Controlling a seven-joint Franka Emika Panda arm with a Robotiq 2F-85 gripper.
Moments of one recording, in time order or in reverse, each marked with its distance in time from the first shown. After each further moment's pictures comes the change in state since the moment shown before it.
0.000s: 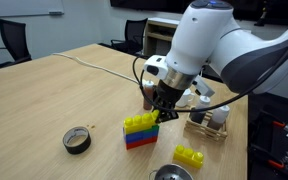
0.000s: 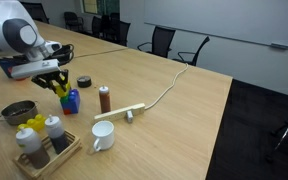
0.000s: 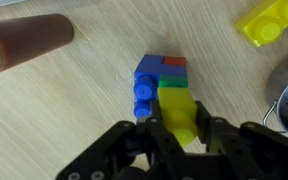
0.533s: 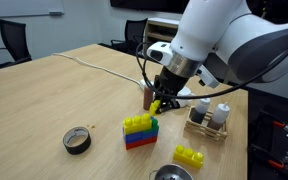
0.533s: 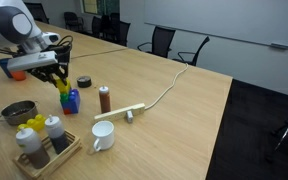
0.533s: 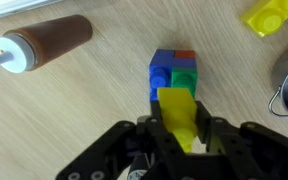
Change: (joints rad) arm -0.001 -0.082 -0.013 -0.032 0.010 -0.001 0.029
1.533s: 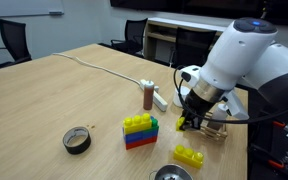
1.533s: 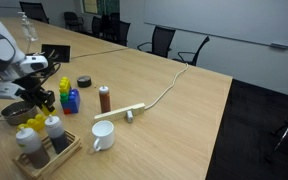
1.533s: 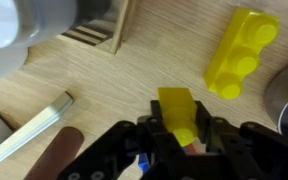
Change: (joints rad) arm 0.044 -0.057 -0.066 -0.276 -0.112 0.141 0.585
